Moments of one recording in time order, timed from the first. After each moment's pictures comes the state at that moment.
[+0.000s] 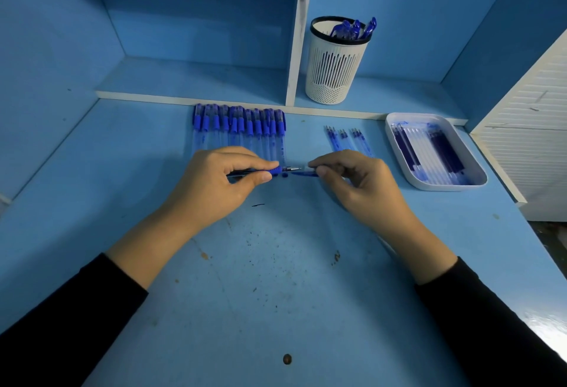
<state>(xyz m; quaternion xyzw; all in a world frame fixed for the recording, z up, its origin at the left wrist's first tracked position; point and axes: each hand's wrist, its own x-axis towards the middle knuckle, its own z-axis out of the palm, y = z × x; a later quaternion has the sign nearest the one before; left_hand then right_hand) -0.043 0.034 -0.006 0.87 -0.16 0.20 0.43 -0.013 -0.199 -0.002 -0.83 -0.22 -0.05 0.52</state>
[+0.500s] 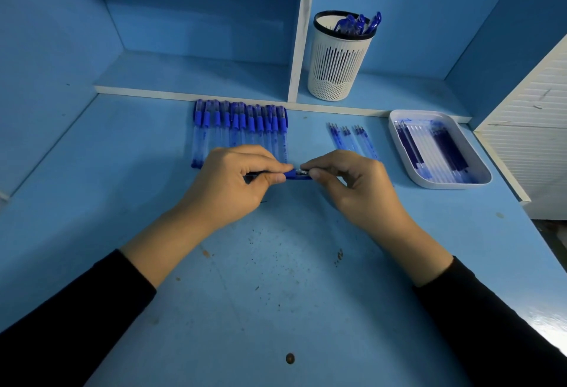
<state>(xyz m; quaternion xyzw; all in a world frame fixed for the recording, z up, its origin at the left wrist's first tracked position) -0.038 0.021 -0.014 0.85 -0.22 0.21 0.43 -0.018 -0.189 -0.002 -0.83 -0.26 -0.07 0.48</state>
